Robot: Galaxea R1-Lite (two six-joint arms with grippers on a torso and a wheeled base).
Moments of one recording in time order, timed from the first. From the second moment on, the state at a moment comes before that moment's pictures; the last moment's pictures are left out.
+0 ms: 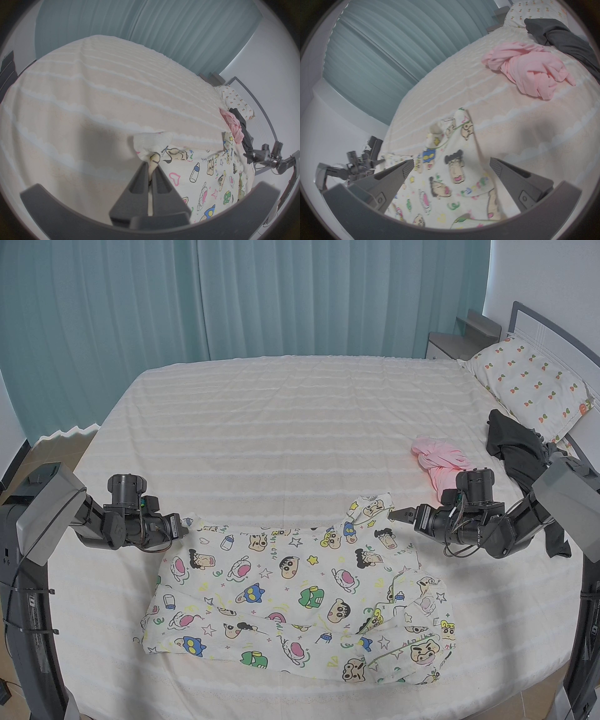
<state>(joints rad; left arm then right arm) 0.04 2.36 -1.32 -0.37 -0.37 -0.23 0.20 2.27 -1.14 -0.60 0.31 0.50</state>
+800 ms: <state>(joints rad) 0.05 2.29 -1.26 -0.38 -0.37 -0.24 0.24 2.51 -1.54 -0.34 0.28 0.48</state>
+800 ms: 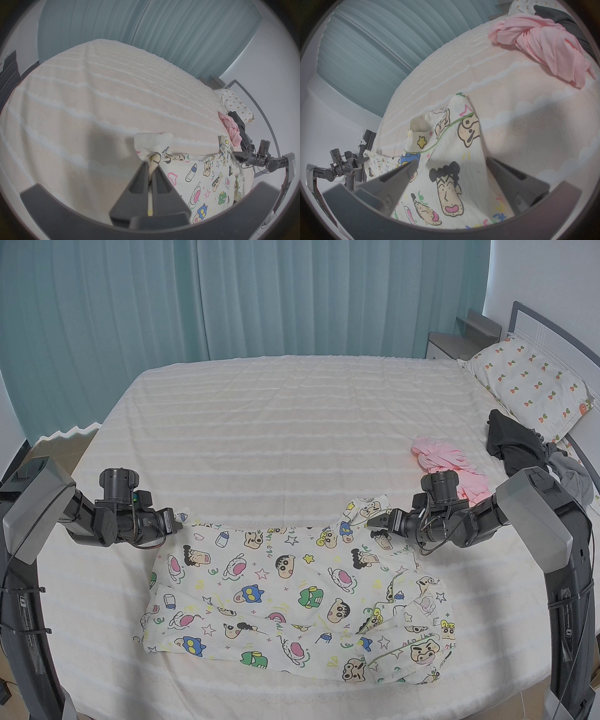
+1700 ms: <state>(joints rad) 0.05 2.26 -1.22 -0.39 -0.33 -0.24 0.23 2.47 -1.30 -0.75 0.33 0.54</state>
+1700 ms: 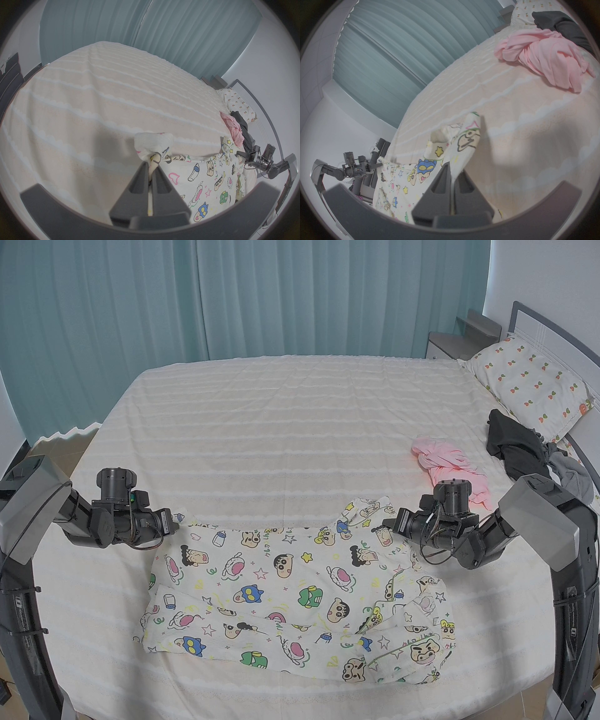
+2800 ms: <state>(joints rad) 0.06 2.11 -0.92 -0.69 -0.34 -0.24 0.20 2.22 -0.90 -0.99 0.51 0.55</state>
